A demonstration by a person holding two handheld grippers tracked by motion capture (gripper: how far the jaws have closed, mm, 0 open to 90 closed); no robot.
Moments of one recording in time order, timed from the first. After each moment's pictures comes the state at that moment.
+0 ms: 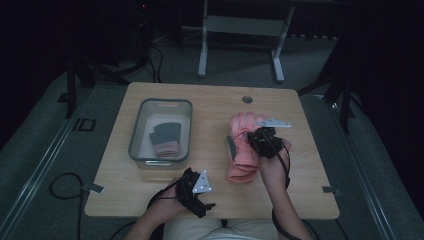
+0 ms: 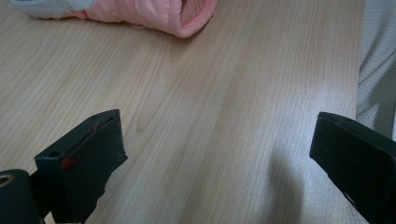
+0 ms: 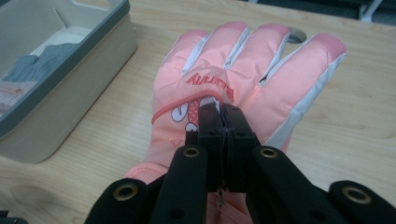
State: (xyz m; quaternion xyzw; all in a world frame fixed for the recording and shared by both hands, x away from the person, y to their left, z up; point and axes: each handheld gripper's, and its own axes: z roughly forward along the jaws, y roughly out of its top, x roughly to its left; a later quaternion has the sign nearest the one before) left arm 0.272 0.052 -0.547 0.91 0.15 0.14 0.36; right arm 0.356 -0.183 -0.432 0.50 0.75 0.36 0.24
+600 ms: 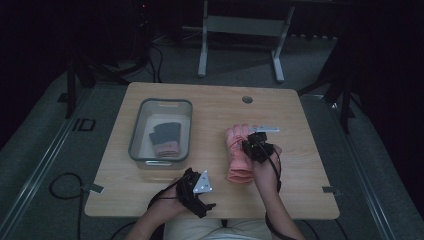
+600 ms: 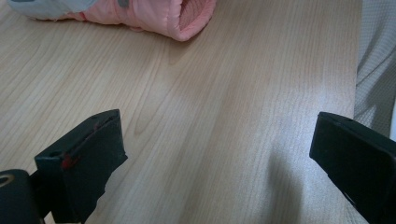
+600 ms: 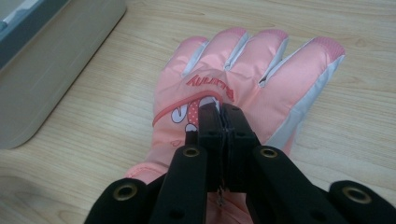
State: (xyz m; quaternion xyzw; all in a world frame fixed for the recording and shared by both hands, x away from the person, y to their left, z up) left arm 0.272 0.050 -0.547 0.91 0.15 0.13 0.36; right arm 0.368 -0.173 -0.473 0.53 0.76 0.33 0.21
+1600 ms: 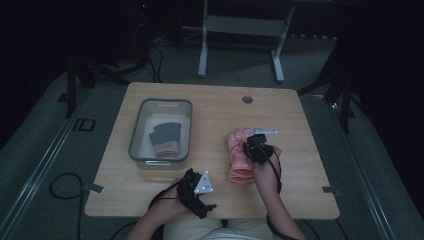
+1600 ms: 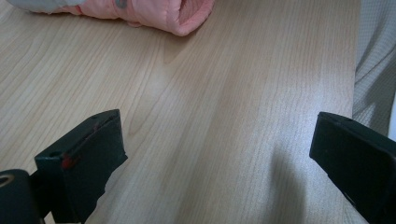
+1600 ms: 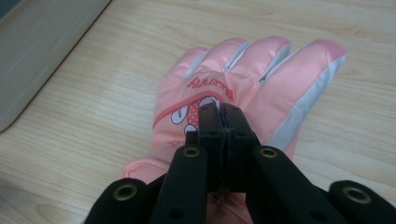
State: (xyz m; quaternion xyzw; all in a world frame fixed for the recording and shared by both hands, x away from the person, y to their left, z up) left arm 0.272 0.048 -0.549 0.91 0.15 0.13 0.35; right arm 0.370 -0.175 -0.484 0.52 0.76 0.31 0.21
